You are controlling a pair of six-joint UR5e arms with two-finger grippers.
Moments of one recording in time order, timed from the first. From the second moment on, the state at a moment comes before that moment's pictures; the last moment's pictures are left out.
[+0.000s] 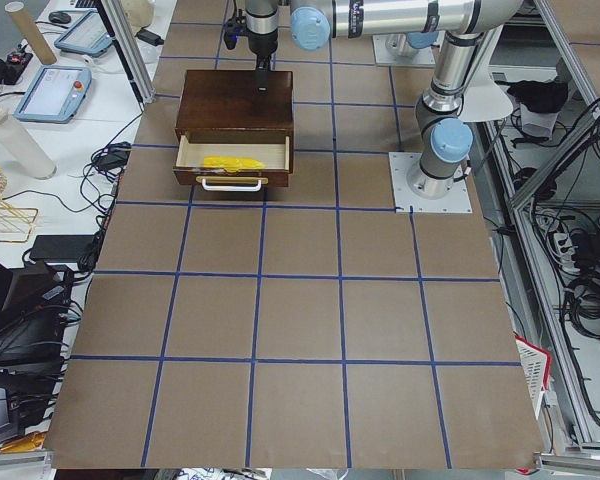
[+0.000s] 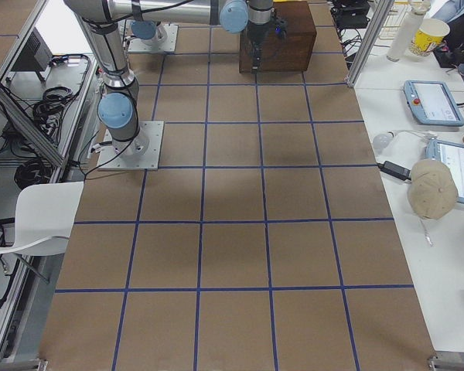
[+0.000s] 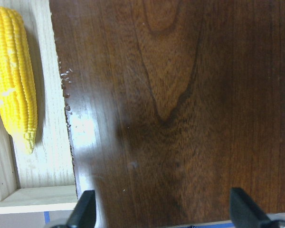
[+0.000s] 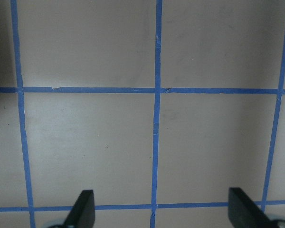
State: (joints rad) left arm -1.52 -1.65 -1.55 -1.49 1.54 0.11; right arm 1.65 -1.48 1.58 -1.63 -1.63 0.06
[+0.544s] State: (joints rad) left arm -1.52 -1.63 -1.55 -1.50 1.54 0.12; right arm 1.65 -1.48 1.58 -1.63 -1.63 0.06
